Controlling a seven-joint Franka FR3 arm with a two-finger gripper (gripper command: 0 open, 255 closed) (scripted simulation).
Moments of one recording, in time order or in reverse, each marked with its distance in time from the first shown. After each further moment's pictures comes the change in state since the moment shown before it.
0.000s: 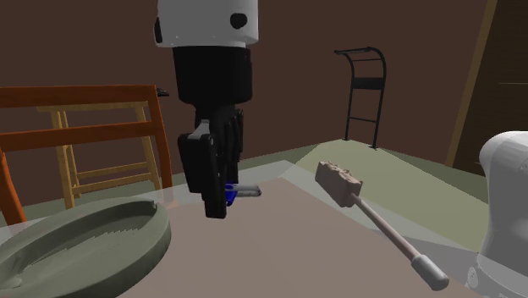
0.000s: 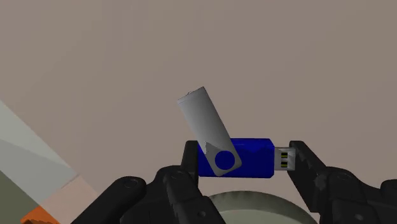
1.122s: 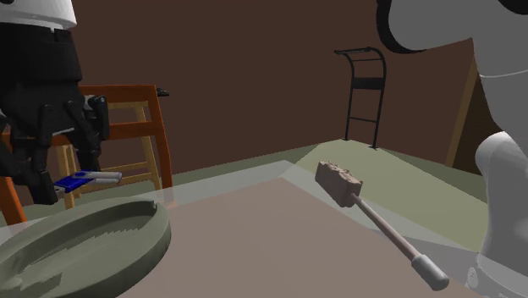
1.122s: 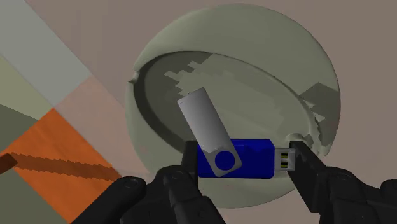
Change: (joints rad) arm 0.092 0.647 0.002 0.863 -0.226 -0.258 0.079
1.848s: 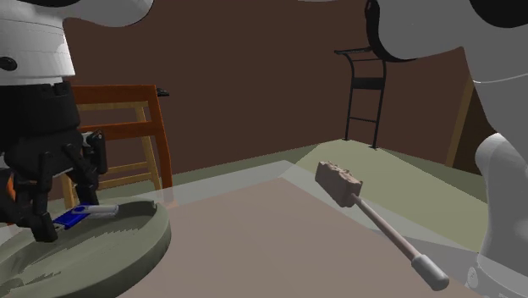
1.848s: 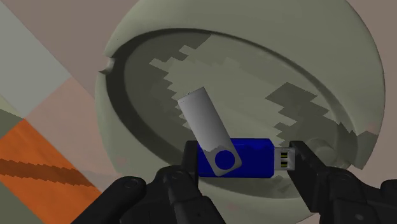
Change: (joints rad) arm 0.000 0.052 -0.008 -0.047 -0.016 0.096 0.009
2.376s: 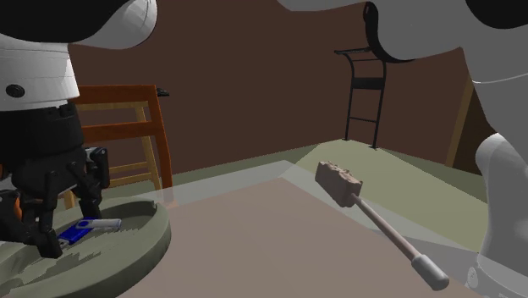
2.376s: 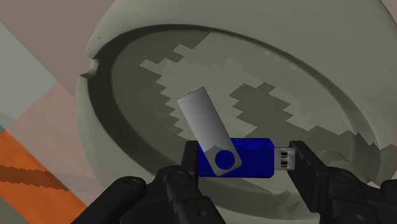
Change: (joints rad) arm -0.006 0.003 -0.002 -0.053 -0.003 0.055 0.005
